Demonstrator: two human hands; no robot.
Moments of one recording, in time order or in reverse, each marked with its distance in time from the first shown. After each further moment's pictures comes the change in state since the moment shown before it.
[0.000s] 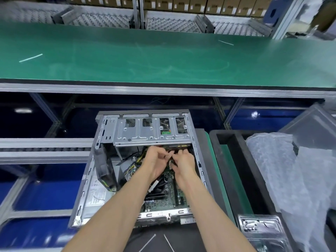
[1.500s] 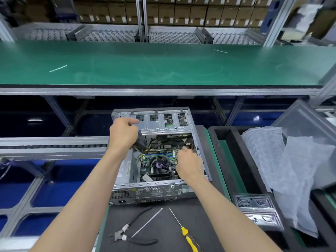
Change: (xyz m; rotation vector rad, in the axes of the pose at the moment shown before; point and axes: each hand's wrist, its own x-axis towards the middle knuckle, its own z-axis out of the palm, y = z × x) left_hand -0.131 0.104 -0.037 1.033 0.425 0.624; right_hand -0.092 -0.001 -0.033 -1.848 0.035 -0.671
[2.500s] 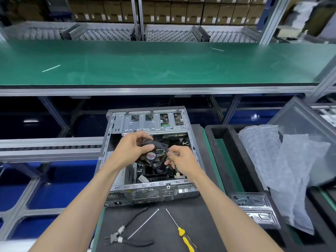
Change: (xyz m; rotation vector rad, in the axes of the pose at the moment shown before) left_hand -0.019 -0.026 0.016 0.037 -0.467 0.246; right_hand 0.011 0.019 0.005 1.147 -0.132 -0.009
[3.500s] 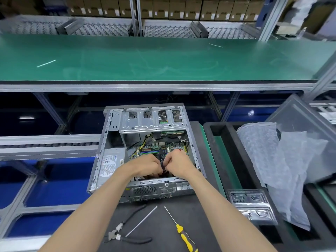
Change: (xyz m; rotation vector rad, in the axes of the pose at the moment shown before) left_hand -0.001 -0.010 0.051 0.281 -0.586 -0.225; right_hand 0.007 0.010 0.011 -0.629 -0.106 0.069
